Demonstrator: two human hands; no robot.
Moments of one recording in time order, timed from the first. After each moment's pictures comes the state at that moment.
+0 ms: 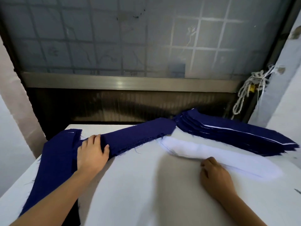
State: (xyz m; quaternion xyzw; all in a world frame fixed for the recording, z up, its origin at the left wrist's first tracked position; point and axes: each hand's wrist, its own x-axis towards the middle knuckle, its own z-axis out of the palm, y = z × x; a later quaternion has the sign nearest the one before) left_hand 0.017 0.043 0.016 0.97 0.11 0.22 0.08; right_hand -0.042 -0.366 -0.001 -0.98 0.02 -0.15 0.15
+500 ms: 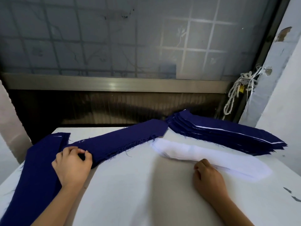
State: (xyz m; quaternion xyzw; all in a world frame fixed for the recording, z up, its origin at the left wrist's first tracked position) left_hand 0.006 0.039 0.003 0.90 0.21 0.33 0.19; right_hand -0.042 -0.368 -0.006 -0.97 0.01 -0.19 0.16
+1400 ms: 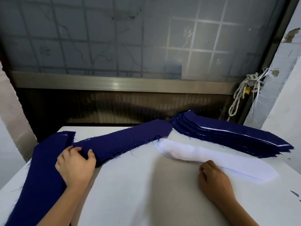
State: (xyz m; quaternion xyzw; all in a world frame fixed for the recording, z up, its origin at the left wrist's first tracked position) left_hand 0.004 0.044 0.002 0.89 0.26 0.32 0.22; right_hand -0.043 -0.367 -0.005 -0.97 0.02 -0.18 0.16
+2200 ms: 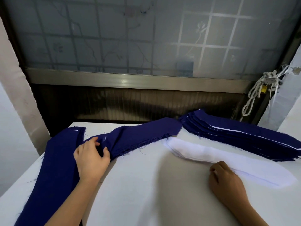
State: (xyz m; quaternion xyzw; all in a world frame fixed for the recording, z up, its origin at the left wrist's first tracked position) left_hand 0.004 0.040 0.006 0.90 0.16 0.32 0.24; right_hand -0.042 -0.366 -0.004 -0.96 0.02 -0.20 0.18
